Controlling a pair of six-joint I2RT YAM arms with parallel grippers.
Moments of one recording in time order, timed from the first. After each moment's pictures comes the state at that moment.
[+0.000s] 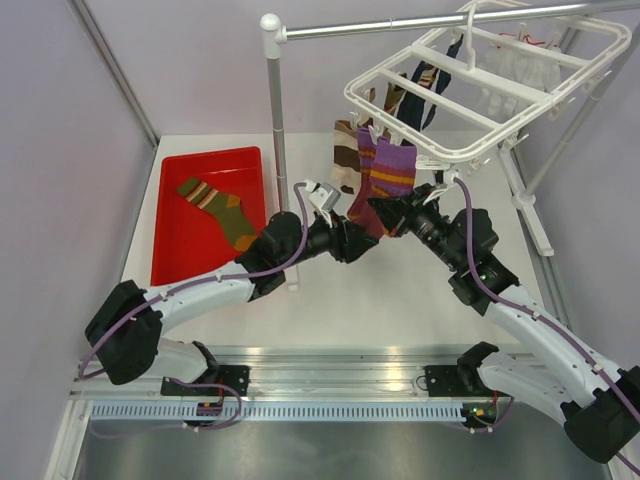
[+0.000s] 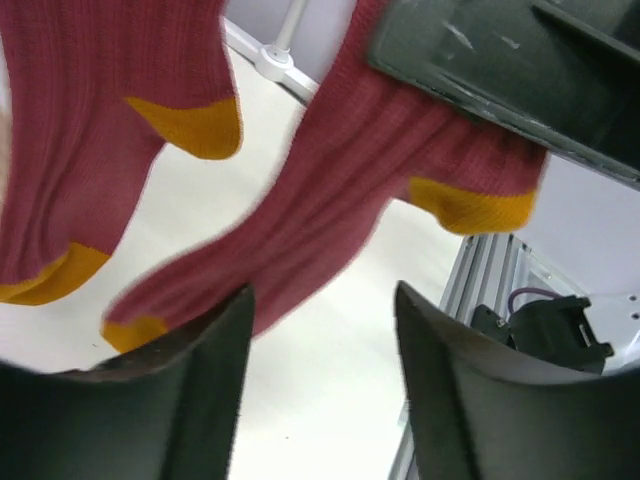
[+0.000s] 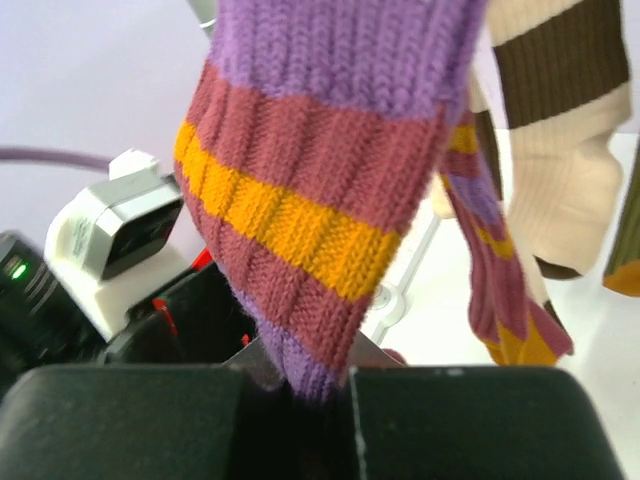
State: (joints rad) left arm -0.84 1.38 0.82 0.54 0.28 -0.44; right arm 0.57 0.93 0.78 0.27 -0.14 0.48
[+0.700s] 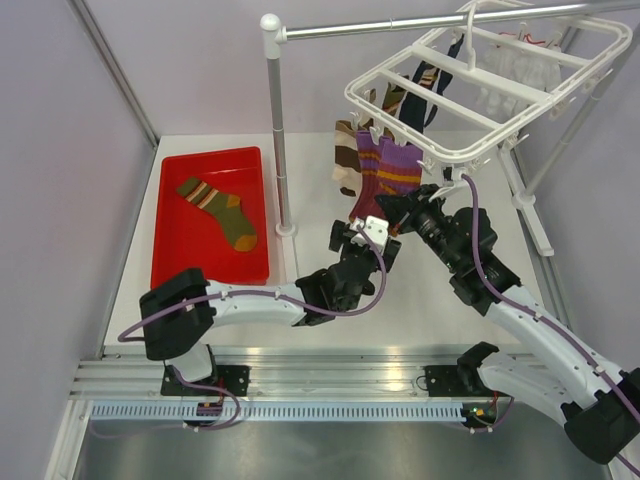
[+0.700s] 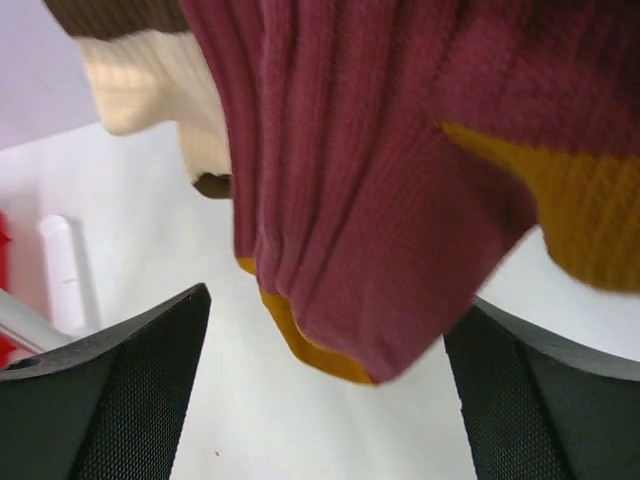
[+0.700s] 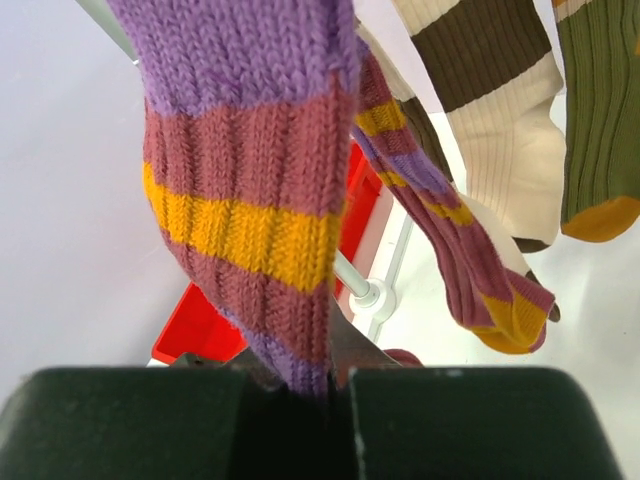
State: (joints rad) left arm -1.23 1.64 0.97 0.57 -0.85 -0.02; right arm 0.57 0.93 0.78 0.20 0.00 0.59
